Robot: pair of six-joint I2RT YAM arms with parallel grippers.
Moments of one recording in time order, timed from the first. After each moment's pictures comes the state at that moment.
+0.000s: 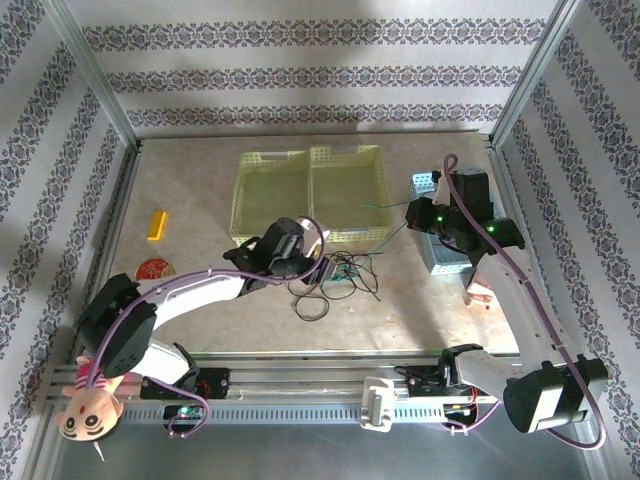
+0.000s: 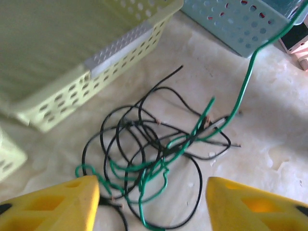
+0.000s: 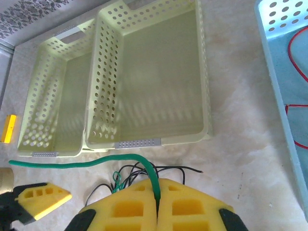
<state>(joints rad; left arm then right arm) -0.76 1.49 0.89 -0.07 0.16 -0.16 0.15 1.11 1.08 -0.70 -0.29 0.44</state>
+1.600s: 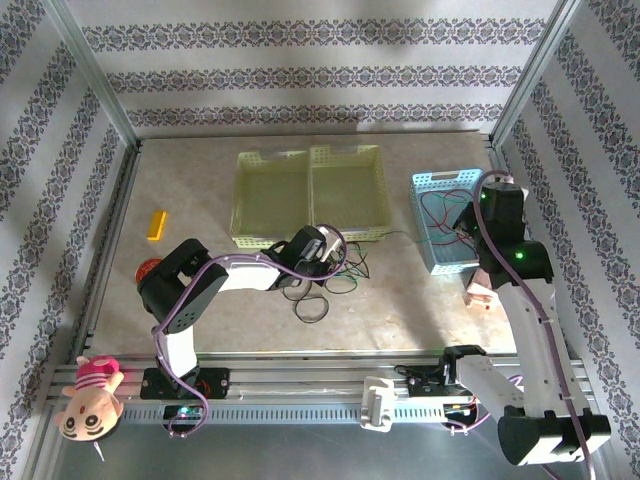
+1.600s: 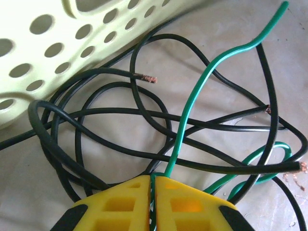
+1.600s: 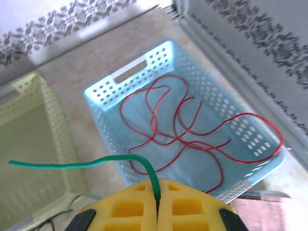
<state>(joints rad) -0.76 1.85 0.91 0.13 0.07 -0.21 0.03 0.92 1.08 -0.82 0.28 0.46</state>
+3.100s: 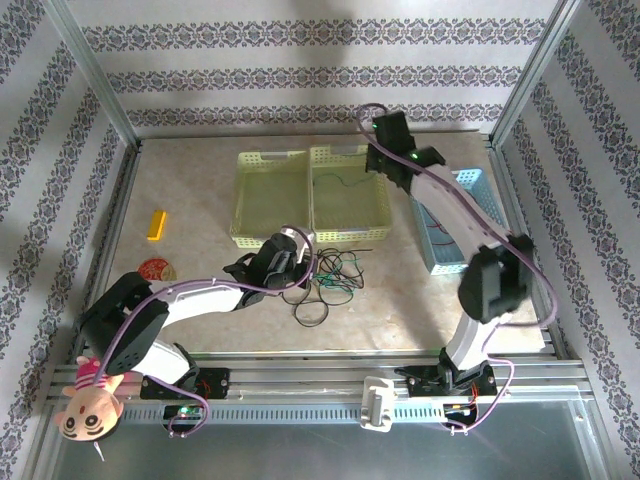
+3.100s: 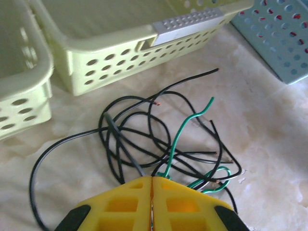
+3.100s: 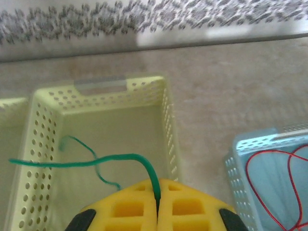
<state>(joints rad) -0.76 1.47 0.66 0.18 0.02 -0.42 0.38 1.81 1.71 -0.67 0.29 0.33</state>
